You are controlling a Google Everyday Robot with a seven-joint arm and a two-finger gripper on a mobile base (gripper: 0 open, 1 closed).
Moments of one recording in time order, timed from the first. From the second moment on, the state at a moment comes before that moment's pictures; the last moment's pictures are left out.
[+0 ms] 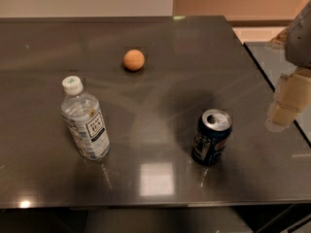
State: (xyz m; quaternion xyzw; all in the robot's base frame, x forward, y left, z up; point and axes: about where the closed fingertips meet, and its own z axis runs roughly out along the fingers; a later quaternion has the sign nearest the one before) arm 0.438 -0.217 0.976 -0.60 0.78 -0.03 0.16
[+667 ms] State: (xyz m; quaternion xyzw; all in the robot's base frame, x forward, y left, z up) arm 0.459 -0.209 0.974 -0.60 0.78 -0.02 0.18
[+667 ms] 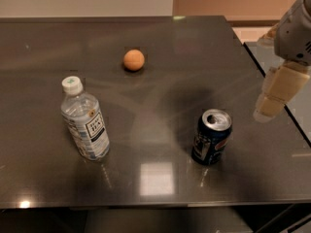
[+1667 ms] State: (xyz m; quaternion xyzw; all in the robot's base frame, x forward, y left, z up) arm 0.572 -0.163 0.940 -0.57 0.79 0.06 0.23
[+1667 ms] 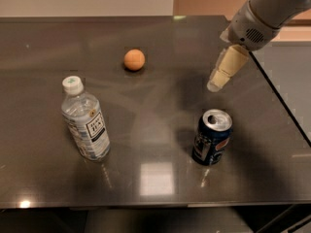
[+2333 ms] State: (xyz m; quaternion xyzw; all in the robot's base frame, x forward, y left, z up) arm 0.636 -0.108 0.910 -0.56 0.78 0.11 0.25
